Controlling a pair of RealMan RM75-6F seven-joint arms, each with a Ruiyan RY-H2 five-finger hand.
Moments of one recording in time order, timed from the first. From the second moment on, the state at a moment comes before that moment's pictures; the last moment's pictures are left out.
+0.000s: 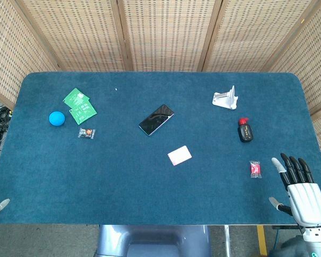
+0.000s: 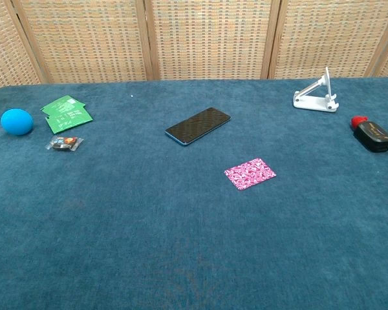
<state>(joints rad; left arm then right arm) 0.04 -0.93 0.01 -1.76 1.53 1.56 -0.07 0.03 -1.05 0.03 -1.78 -1.66 1.57 -0.21</state>
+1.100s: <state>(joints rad) -0.05 -0.97 -0.04 -1.76 1.35 1.40 0.02 0.63 -1.39 0.18 -1.59 -1.26 0.74 -0.27</state>
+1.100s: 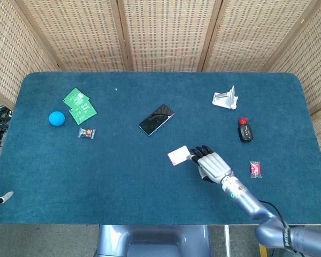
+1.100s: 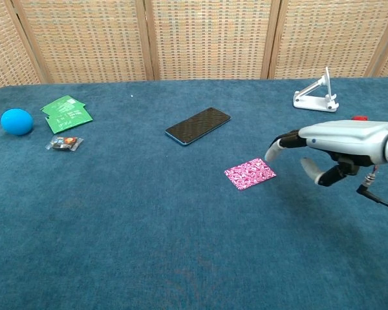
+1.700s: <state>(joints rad) -0.07 -0.98 -0.05 -1.75 1.31 1.36 0.04 0.75 -1.52 0.16 -1.47 -1.15 0.70 -0.31</state>
